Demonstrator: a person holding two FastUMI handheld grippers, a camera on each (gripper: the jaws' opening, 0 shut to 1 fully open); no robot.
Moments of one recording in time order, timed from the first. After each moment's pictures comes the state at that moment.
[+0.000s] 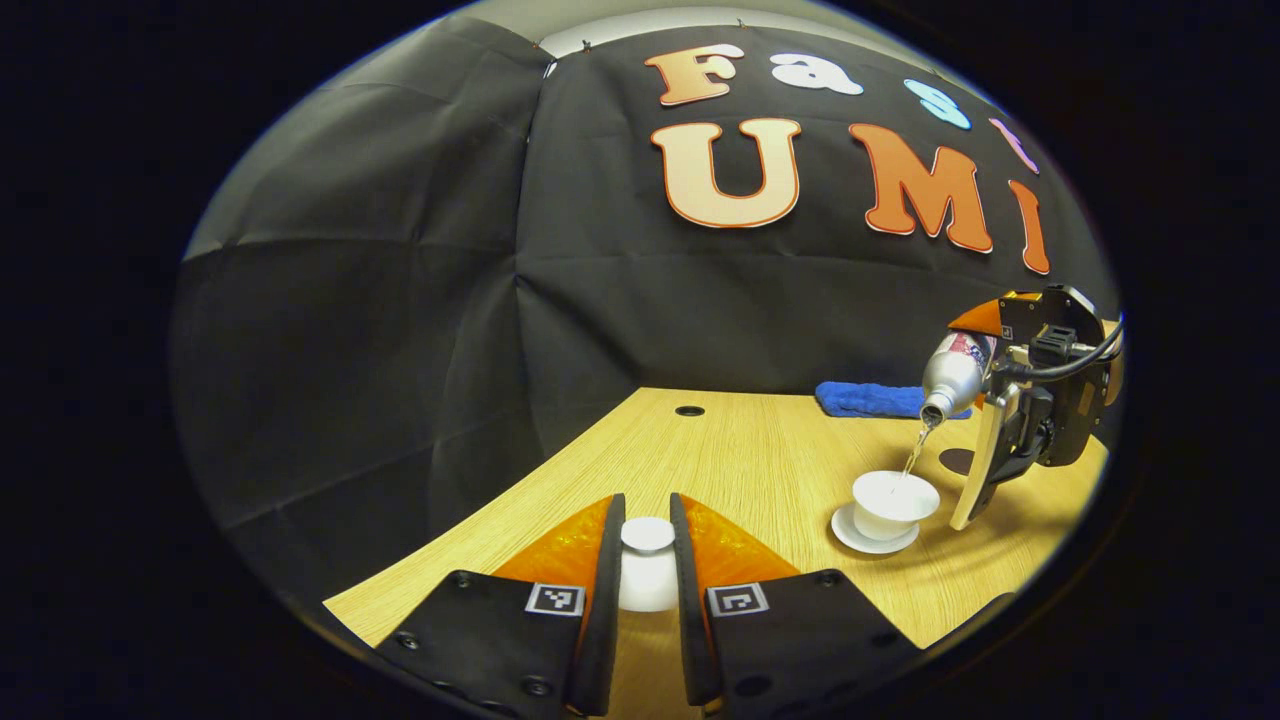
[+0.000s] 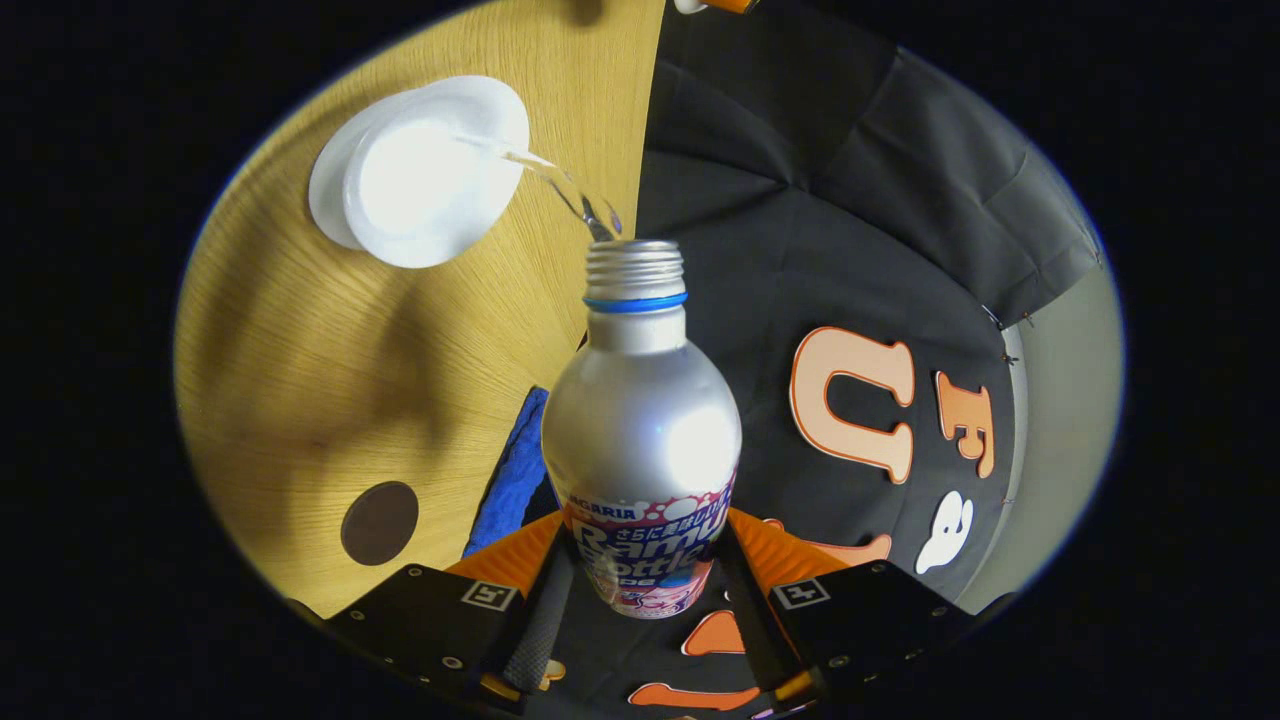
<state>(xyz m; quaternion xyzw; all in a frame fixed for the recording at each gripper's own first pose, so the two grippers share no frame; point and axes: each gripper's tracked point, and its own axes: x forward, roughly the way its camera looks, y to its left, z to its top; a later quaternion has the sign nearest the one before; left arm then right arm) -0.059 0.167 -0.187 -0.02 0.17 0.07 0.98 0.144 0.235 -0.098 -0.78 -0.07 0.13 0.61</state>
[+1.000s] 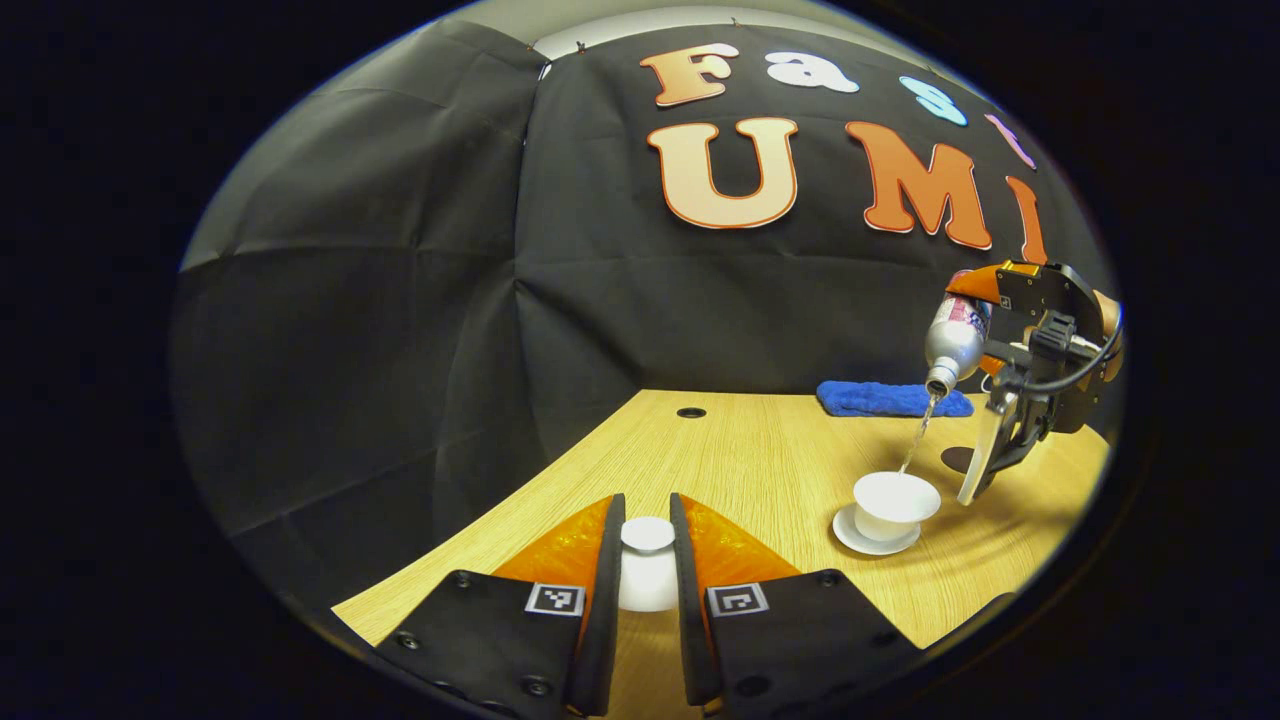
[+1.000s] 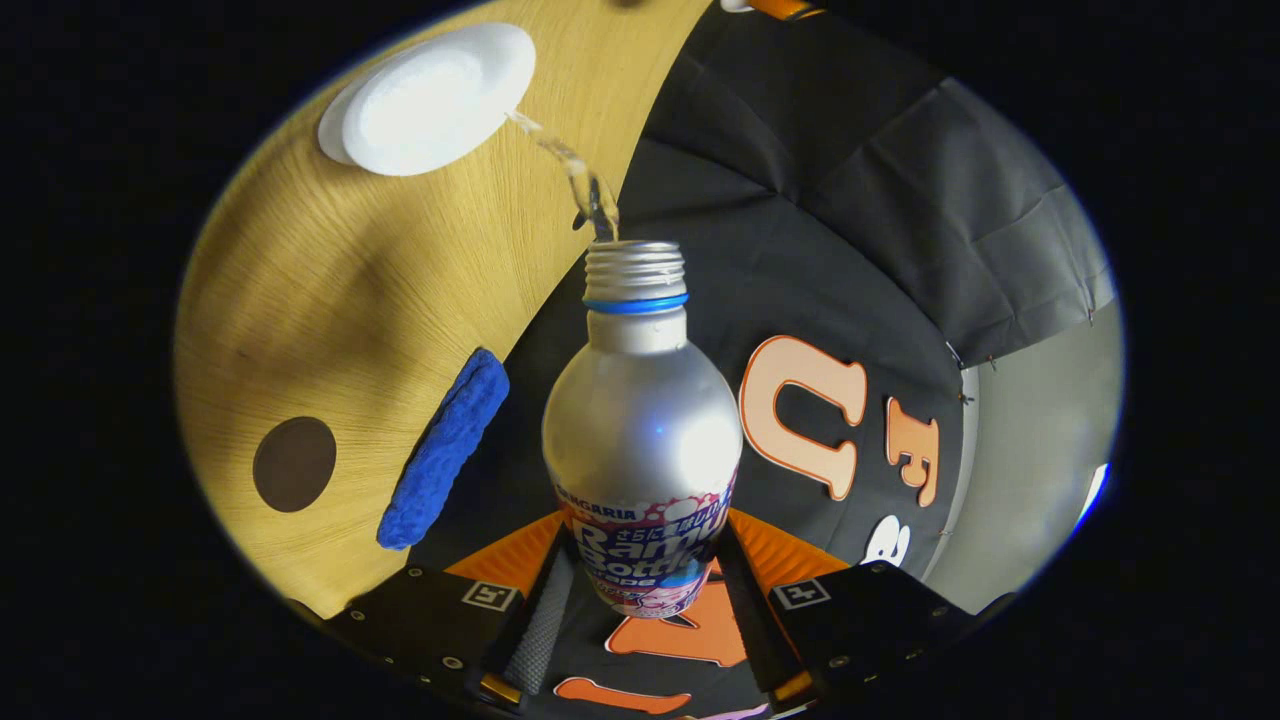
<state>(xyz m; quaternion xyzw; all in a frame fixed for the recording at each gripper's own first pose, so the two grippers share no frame) -0.058 0.168 -0.183 -0.01 0.17 0.07 0.98 0.161 0.230 -0.055 -0.82 -0.13 0.08 0.55</state>
